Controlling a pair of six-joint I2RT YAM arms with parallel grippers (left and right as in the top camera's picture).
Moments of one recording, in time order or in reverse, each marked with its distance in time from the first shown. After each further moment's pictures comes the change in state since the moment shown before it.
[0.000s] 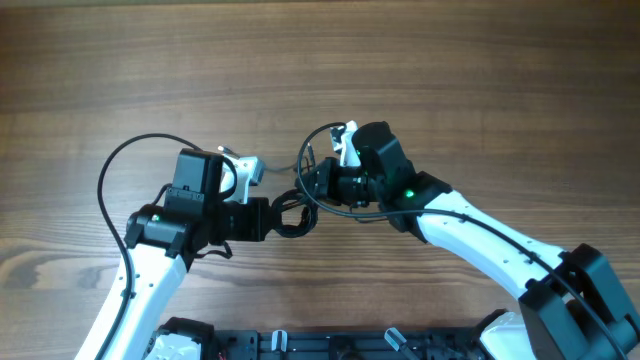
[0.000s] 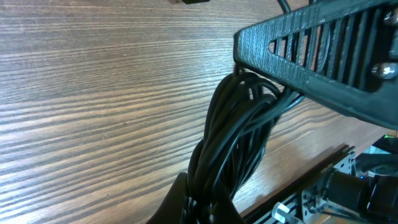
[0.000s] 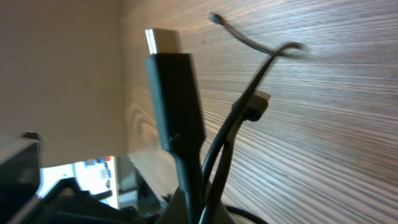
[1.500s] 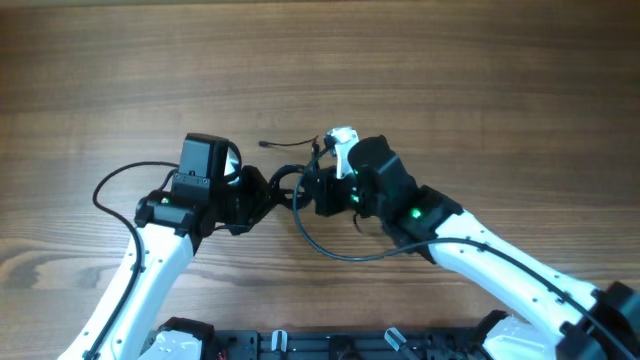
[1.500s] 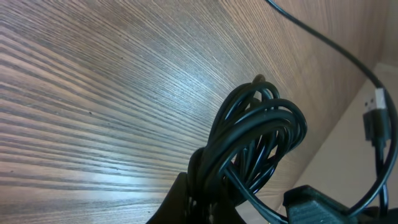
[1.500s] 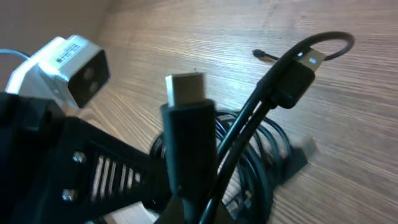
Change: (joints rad) left arm -0.002 0.103 0.016 0.161 -0.016 -0.754; right arm 0.104 -0.142 -0.004 -0.074 0.261 -0.351
